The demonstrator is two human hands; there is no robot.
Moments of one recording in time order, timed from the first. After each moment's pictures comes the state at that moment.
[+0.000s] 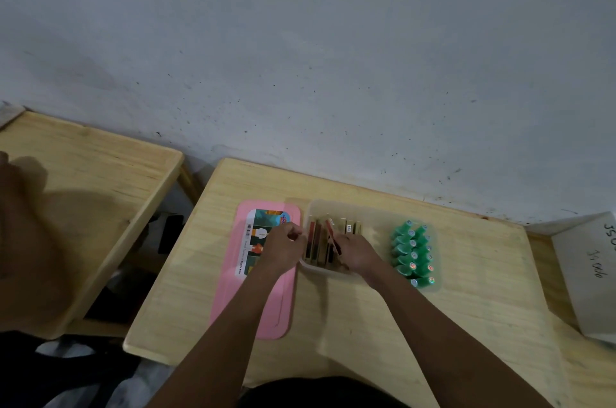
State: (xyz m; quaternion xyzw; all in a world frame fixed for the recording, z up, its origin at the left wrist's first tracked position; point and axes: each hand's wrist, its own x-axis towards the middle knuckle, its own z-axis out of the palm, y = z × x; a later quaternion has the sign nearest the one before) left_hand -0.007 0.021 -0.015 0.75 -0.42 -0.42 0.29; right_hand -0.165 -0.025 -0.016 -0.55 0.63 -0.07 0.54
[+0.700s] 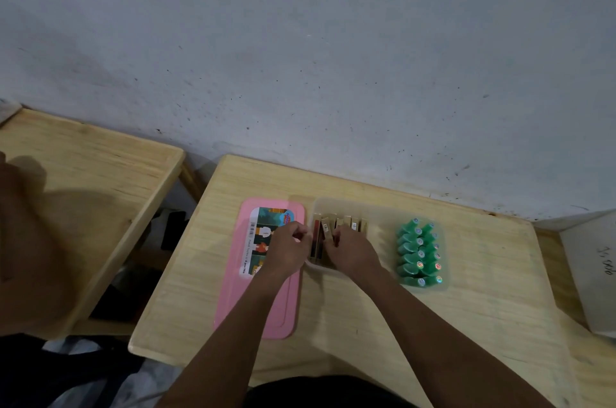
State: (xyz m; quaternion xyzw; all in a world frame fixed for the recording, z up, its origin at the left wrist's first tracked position) left_hand -0.010 0.024 -0.013 0.75 -0.43 -0.40 0.30; right_hand -0.142 -0.023 -0.029 -0.72 0.63 0.01 0.30
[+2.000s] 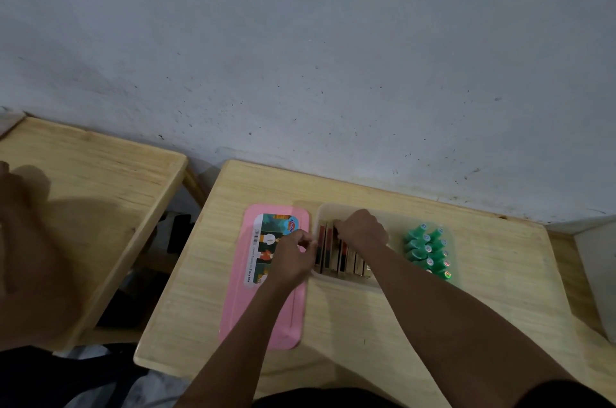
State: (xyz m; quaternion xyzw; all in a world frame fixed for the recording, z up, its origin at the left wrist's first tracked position) left_hand -0.008 0.024 -0.022 0.74 -0.45 -0.38 0.32; right_hand -0.128 -0.078 -0.027 -0.60 0.74 0.03 0.30
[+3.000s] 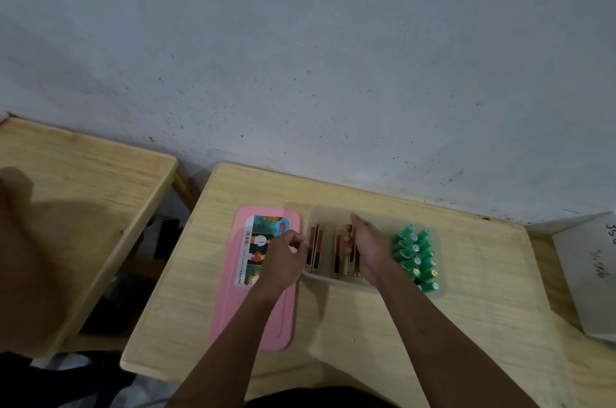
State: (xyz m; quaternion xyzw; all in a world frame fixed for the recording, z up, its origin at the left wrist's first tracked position) left_hand -0.008 0.023 -0.027 0.74 -0.43 -0.40 0.32; right_hand -0.162 -0.041 -0.008 -0.31 0.63 -0.30 0.65
